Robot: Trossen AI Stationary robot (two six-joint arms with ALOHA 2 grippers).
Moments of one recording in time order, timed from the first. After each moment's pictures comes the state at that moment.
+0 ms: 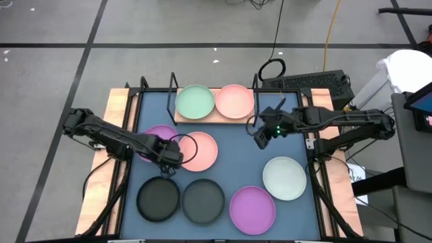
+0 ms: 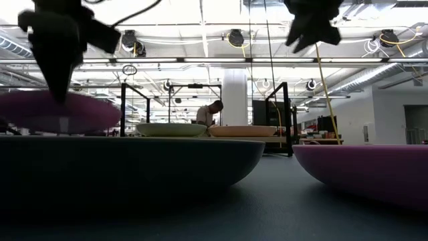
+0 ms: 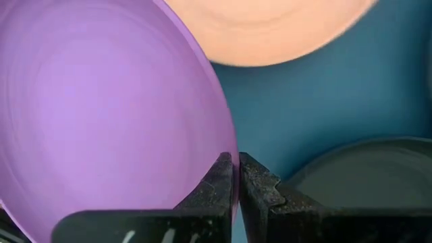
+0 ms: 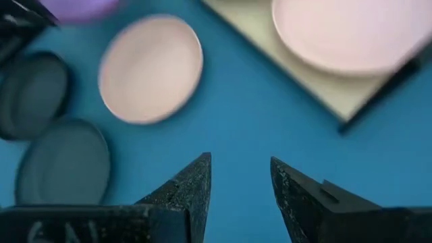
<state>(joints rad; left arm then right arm) -0.28 1.42 1.05 -1.20 -0.10 -0.77 -0.01 1.17 1.13 -0.90 0.18 0.73</state>
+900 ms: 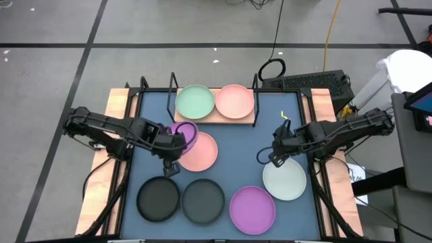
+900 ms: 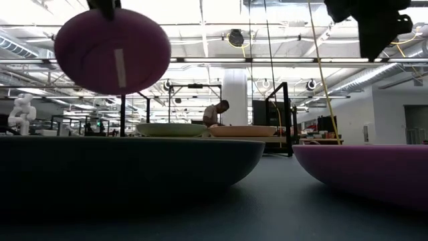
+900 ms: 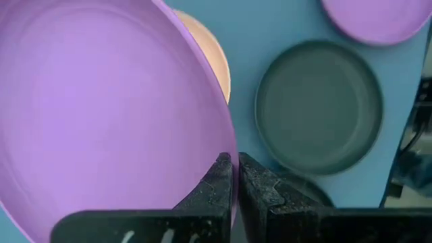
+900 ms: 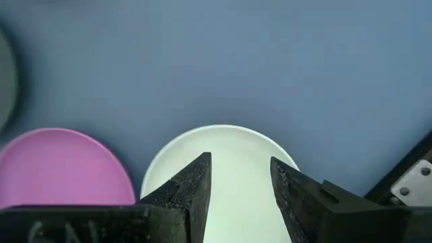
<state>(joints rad) -0.23 1.42 1.47 -1.24 -0.05 -0.53 0.24 1.17 1.11 -1.34 0.15 1.12</state>
